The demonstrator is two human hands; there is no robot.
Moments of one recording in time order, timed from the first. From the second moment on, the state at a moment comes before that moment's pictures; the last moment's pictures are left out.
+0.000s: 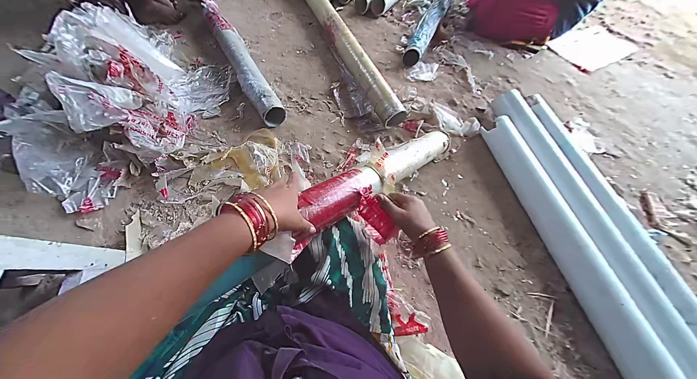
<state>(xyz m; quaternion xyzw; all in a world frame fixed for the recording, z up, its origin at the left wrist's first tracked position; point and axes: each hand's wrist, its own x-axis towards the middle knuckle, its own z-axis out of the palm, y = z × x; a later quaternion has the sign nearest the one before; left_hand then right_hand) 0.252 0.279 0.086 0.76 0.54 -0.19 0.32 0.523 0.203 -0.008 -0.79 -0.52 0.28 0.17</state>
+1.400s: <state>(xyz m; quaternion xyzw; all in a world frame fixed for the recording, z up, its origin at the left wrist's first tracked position) 0.155 0.189 0.084 0.76 0.63 -0.08 0.13 0.387 0.221 0.036 -0.26 -0.92 -0.06 0.29</state>
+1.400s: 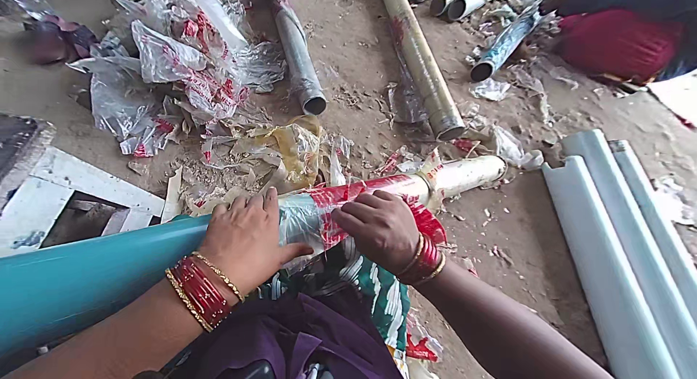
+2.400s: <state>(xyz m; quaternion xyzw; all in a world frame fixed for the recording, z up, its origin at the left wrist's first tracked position) 0.133 0.183 0.080 0.80 0.58 0.01 0.16 0.357 0.222 0.042 -0.20 -0.94 -0.16 0.22</state>
